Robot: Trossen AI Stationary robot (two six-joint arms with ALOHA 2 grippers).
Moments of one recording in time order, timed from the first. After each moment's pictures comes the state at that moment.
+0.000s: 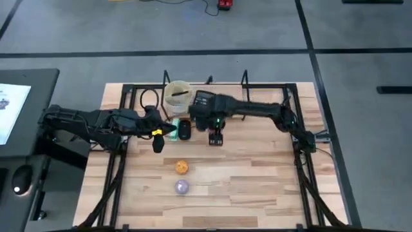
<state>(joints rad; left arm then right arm) -0.16 0.88 0.92 -0.32 -0.36 -0.33 -0.03 2.23 2.33 -1.57 0.00 0.03</state>
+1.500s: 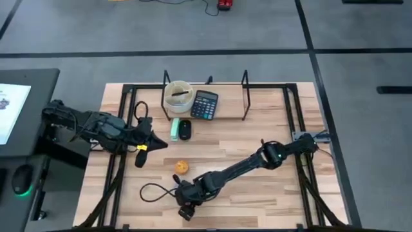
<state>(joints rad) -0.35 0.79 0.92 -0.41 -0.25 -0.30 0.40 2.58 2.34 -0.75 -0.13 1.03</state>
